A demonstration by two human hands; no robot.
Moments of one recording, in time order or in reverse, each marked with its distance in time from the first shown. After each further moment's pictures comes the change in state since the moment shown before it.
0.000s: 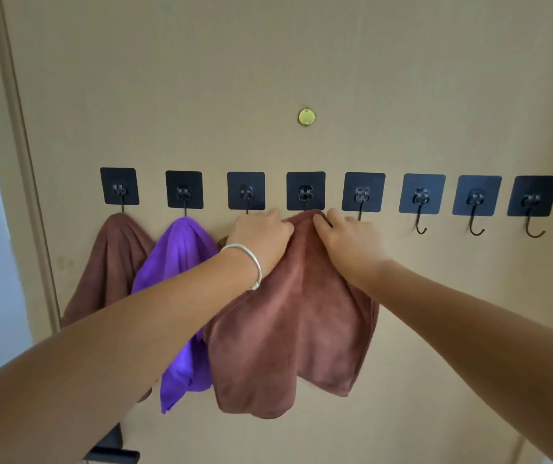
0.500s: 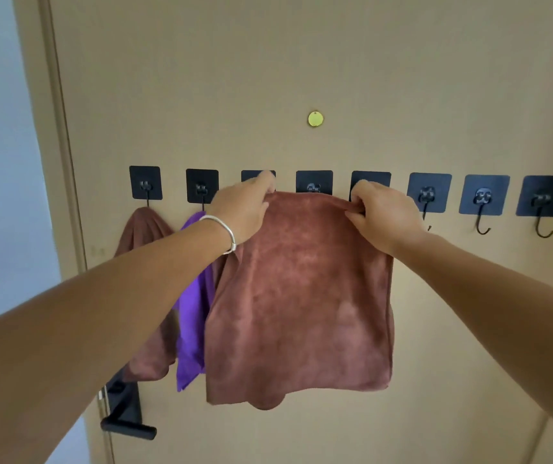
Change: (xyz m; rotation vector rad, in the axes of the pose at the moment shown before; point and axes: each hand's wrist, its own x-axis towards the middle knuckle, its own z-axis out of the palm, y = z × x) left_hand -0.007 -0.050 -0.020 -0.375 0.201 -0.122; right_hand 0.001 0.048 -0.032 0.450 0.186 0.120
